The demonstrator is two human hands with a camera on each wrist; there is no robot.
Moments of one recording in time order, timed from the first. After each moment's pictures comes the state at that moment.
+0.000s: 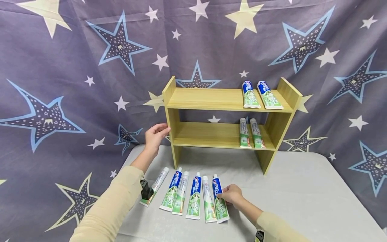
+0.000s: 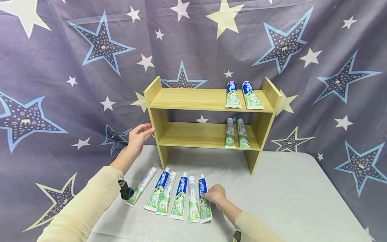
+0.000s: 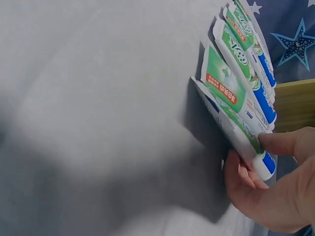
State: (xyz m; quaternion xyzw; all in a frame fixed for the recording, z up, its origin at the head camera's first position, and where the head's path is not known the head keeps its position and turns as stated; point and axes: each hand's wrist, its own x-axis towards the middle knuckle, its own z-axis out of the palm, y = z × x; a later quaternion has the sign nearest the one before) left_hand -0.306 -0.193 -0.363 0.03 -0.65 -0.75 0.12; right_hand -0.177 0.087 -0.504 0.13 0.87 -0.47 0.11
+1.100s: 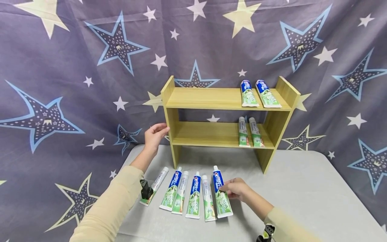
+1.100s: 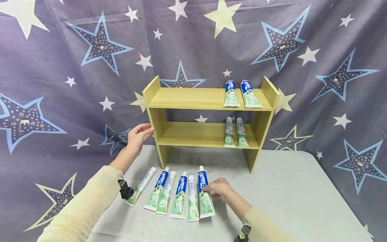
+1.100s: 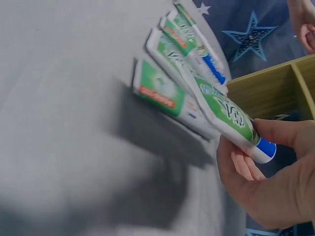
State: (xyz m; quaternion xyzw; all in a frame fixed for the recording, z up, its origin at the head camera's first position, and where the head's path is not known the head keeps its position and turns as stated) left_hand -0.308 -0.194 -0.364 0.03 -0.66 -0.74 0.12; right_hand -0.181 0.104 -0.468 0.15 0.76 -0.60 0.18
